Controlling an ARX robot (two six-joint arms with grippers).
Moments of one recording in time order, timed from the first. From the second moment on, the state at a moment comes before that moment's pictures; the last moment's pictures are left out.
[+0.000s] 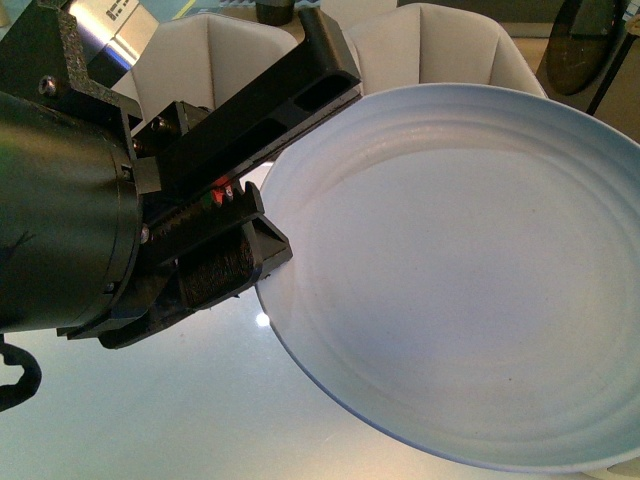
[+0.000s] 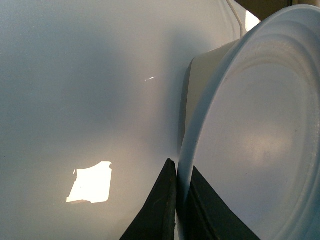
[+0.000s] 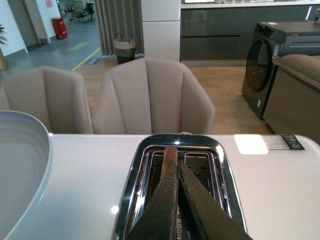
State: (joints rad) left arm -0.58 1.37 0.66 0.01 0.16 -0.80; right arm 0.00 0.29 0.02 0.29 0.00 0.00
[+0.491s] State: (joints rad) left arm -0.58 1.37 0.66 0.01 0.16 -0.80; right arm 0.00 0.05 0.02 0.02 0.00 0.00
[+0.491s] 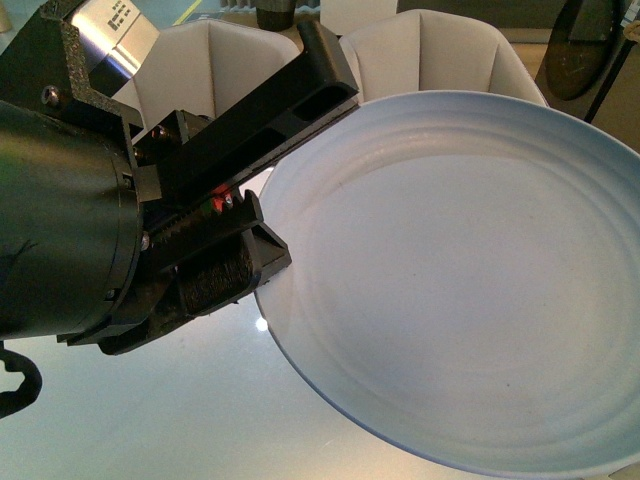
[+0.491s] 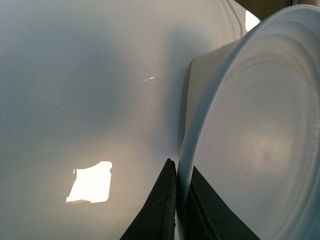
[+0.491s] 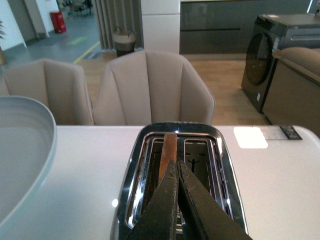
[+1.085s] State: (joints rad) left arm -0.58 1.37 0.66 0.01 0.16 -0.80; right arm 0.00 0.01 0.02 0.00 0.00 0.00
